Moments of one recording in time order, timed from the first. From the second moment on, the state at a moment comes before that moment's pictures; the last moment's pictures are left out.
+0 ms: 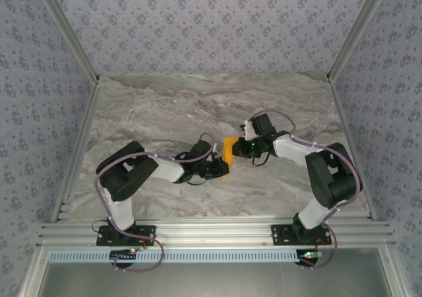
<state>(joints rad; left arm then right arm) -0.87 1.86 0.75 0.41 0.37 -1.02 0.42 1.65 0.86 -0.23 -0.52 0.46</state>
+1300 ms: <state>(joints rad) -0.87 1.86 0.75 0.41 0.36 -1.02 0.31 1.92 1.09 -0.28 -0.52 0.35</state>
